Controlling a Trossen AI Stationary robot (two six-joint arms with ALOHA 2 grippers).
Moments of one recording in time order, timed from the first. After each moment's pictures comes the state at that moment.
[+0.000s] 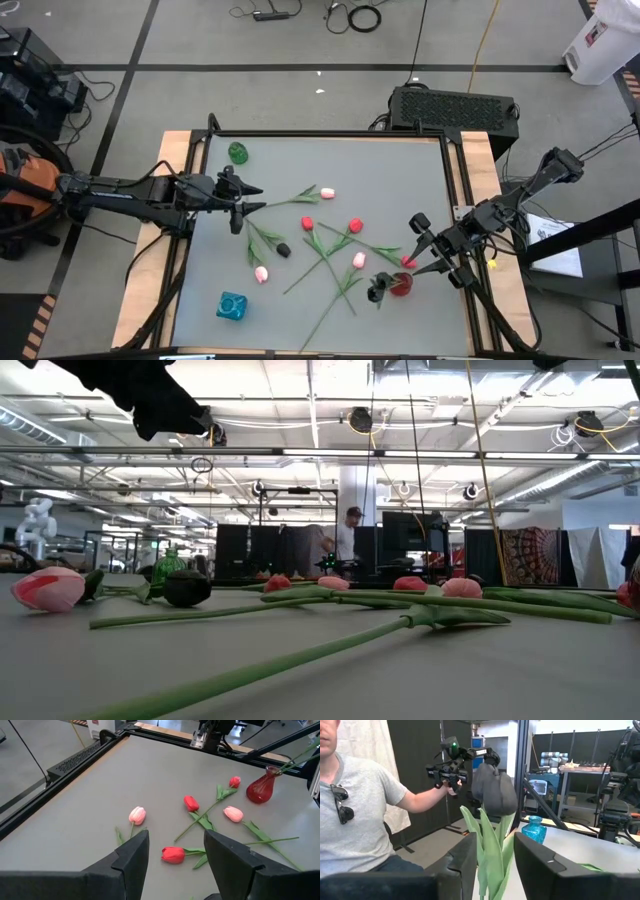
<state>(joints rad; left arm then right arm) -0.06 0.72 0.63 -0.35 -0.24 -0.26 0.57 0.67 0.40 0.33 0.00 0.04</state>
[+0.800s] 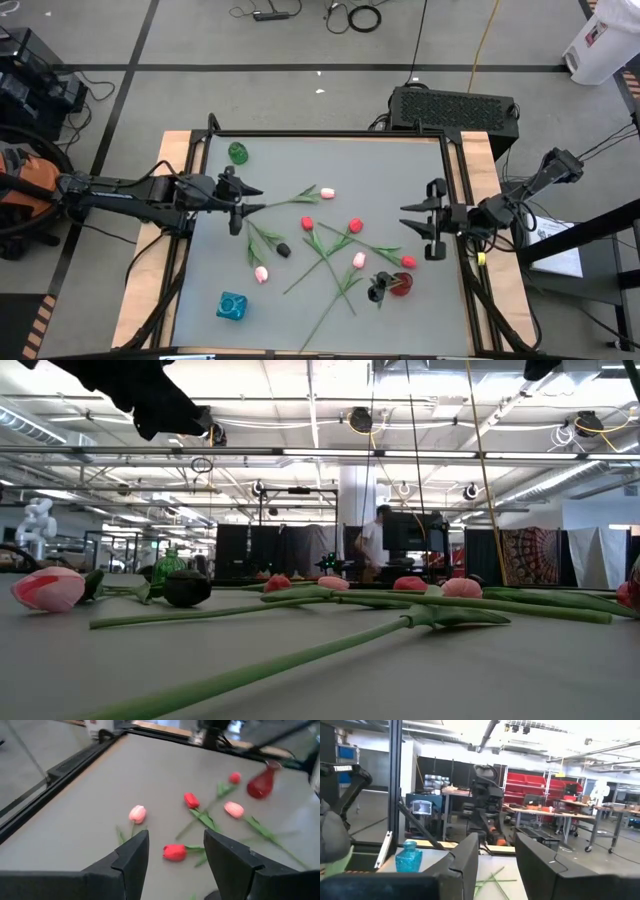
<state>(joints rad) -0.06 0.72 0.63 -0.36 -0.20 -0.20 0.56 0.63 0.40 0.48 0.63 -0.21</state>
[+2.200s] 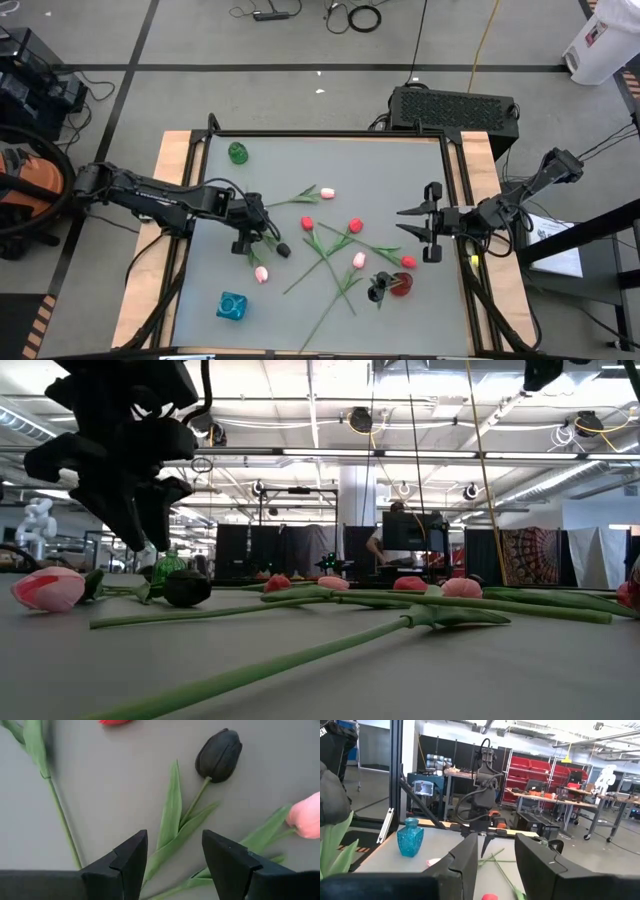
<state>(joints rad) -0.05 1.19 0.63 -0.56 0.02 0.11 0.56 0.63 0.40 0.35 0.63 -0.17</state>
